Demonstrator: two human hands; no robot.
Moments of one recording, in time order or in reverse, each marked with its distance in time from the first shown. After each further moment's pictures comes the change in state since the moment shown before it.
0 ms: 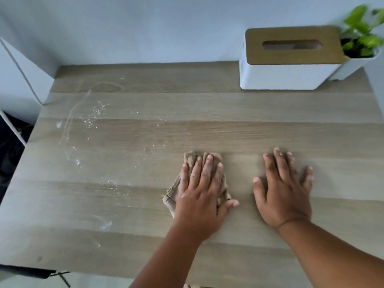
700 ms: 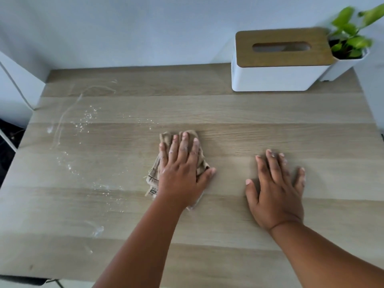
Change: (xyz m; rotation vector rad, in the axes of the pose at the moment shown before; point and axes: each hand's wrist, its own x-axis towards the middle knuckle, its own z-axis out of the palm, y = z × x) left_hand 0.061 -0.035 -0.009 0.074 -0.042 -0.145; right_hand 0.002 0.001 -0.001 0.008 -0.024 0.007
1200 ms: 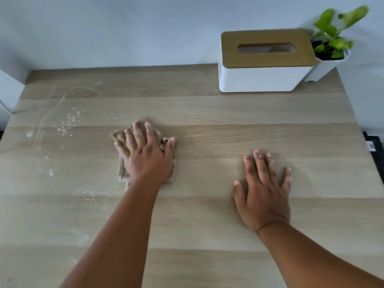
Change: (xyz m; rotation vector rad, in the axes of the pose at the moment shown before) left_hand 0.052 -0.038 -0.003 -0.084 0.001 -0.440; right_hand 0.000 0.000 -0.001 -0.012 -0.004 -0.006
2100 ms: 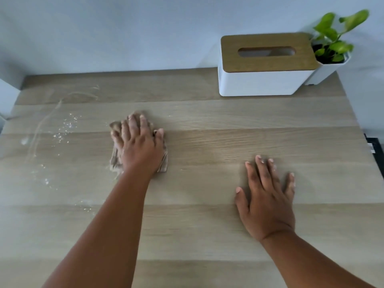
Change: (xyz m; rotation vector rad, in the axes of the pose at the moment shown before) left_hand 0.045 -0.009 -0.010 -0.050 -0.043 0.034; right_hand 0.000 -0.001 -0.003 -0.009 -0.032 -0.004
